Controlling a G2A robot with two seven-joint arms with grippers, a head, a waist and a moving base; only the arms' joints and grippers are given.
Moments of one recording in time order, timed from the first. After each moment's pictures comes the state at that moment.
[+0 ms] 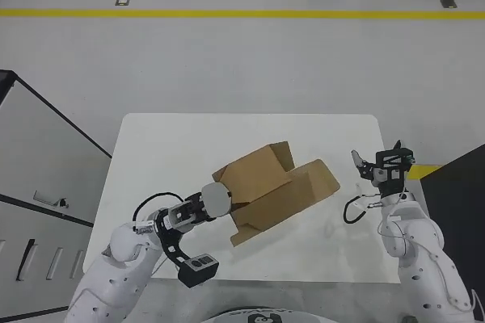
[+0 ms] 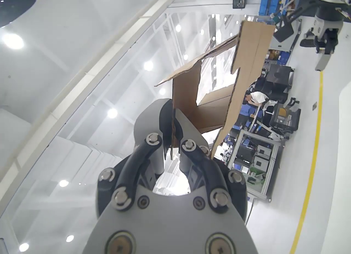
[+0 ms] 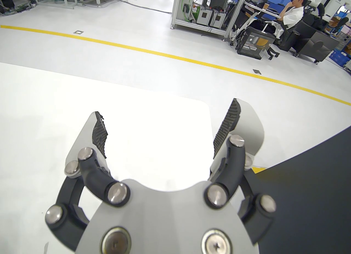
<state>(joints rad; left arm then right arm) 1.65 -1.09 -1.28 -1.93 2.34 0.52 0.97 -1.73 -1.15 1.60 -1.80 -1.33 0.00 0.00</state>
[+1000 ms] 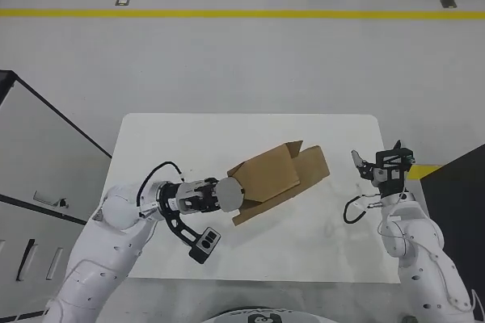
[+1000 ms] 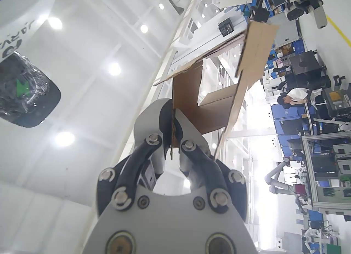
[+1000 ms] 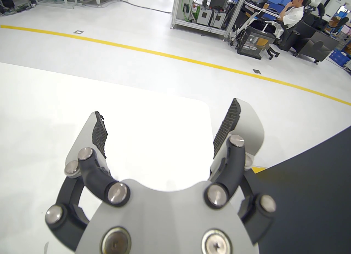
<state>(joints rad) 1.41 -1.09 -1.28 -1.84 2.66 0.72 1.06 -1.73 -1.15 1.60 -1.80 -1.33 0.00 0.00</state>
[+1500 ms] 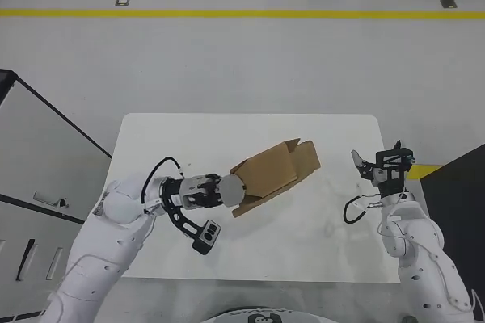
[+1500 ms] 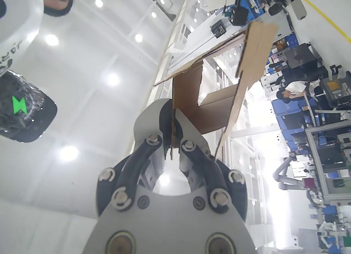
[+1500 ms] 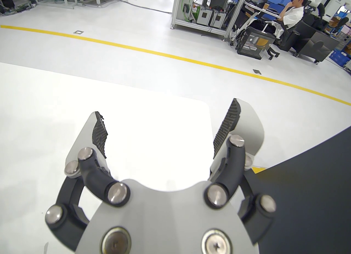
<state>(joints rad) 1.35 -1.09 -1.27 -1.79 2.79 0.78 1.04 -1.73 -1.15 1.60 -1.80 -1.33 0.00 0.00</state>
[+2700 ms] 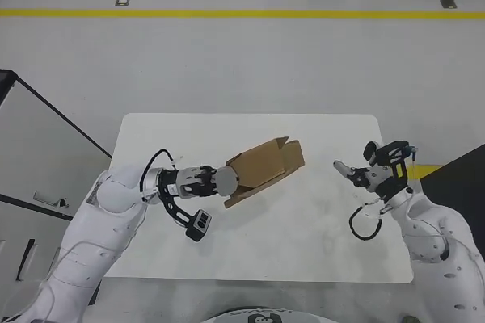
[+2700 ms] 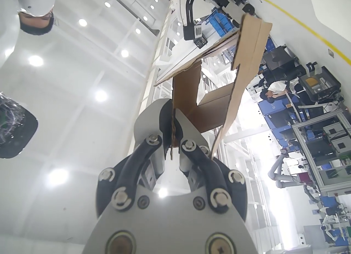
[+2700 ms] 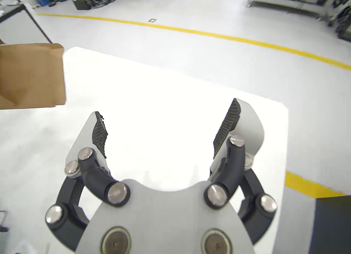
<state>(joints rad) 1.29 -1.04 -1.25 -1.69 2.80 0.77 1.05 -1.71 -1.12 1.72 -1.91 -0.83 -0.45 0.43</state>
